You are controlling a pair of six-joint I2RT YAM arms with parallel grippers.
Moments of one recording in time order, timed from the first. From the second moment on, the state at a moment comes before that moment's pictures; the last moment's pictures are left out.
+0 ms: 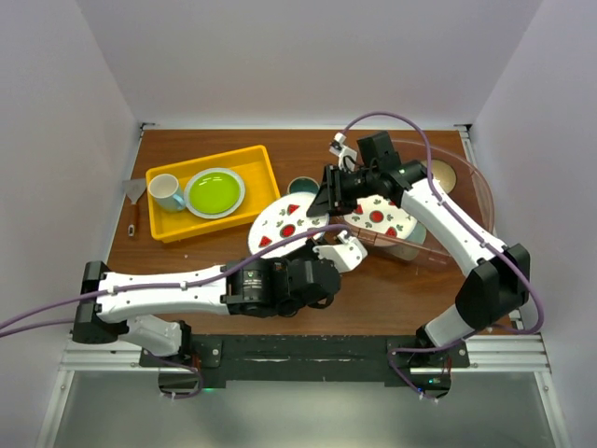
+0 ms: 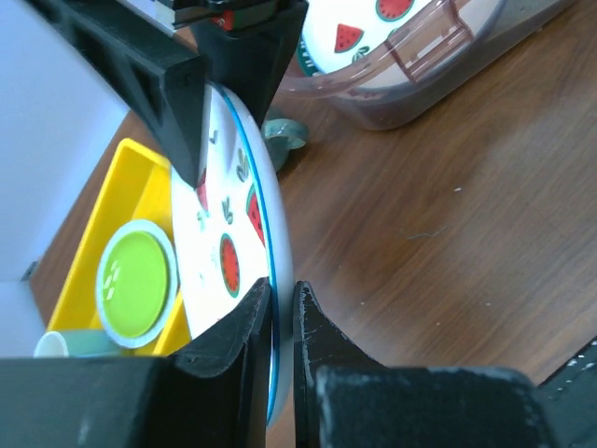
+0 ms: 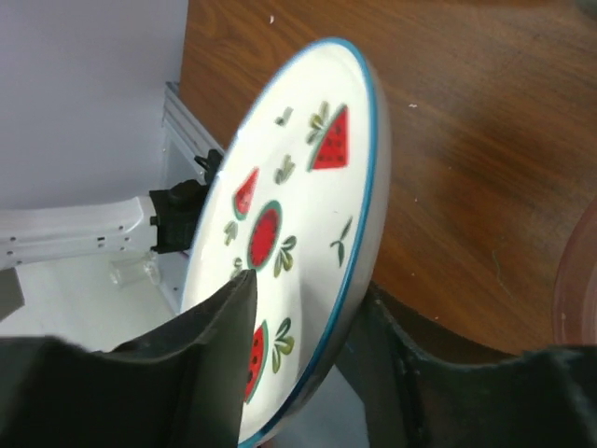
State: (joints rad) left arm -1.45 1.37 1.33 -0.69 -0.85 0.00; right arm 0.48 1.55 1.43 -0.71 -0.69 0.51
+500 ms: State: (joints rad) left arm -1.49 1.35 1.34 -0.63 -0.84 0.04; right arm 0.45 1.54 1.40 -0.63 -0.76 0.55
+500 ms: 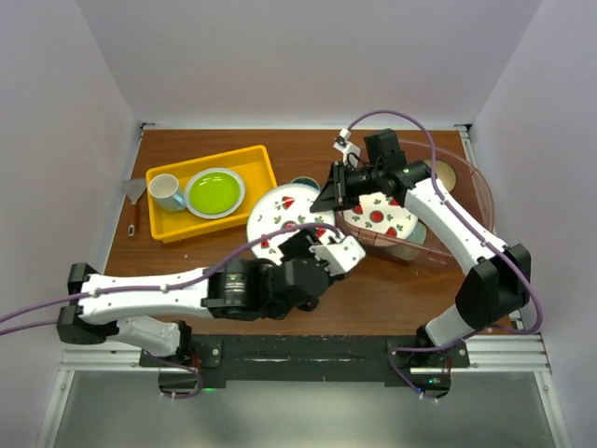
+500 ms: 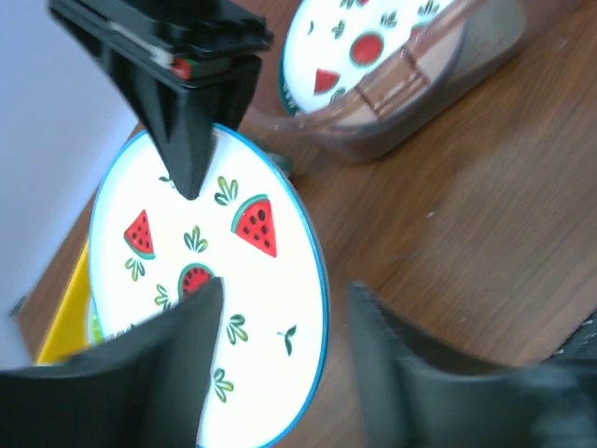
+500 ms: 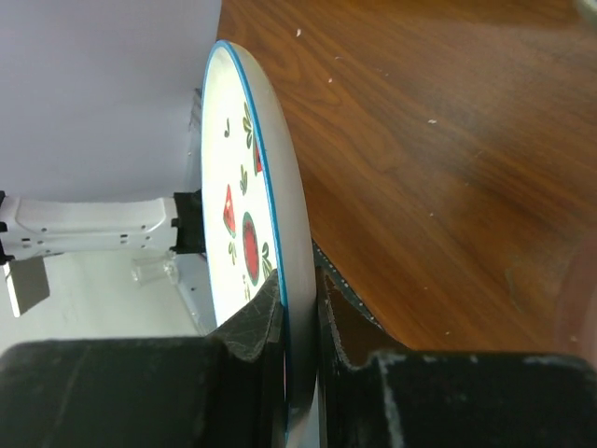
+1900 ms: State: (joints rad) left arm -1.12 0.76 0.85 -0.32 -0.57 0.00; right arm -0.17 1.26 1.14 -0.39 -0.96 0.41
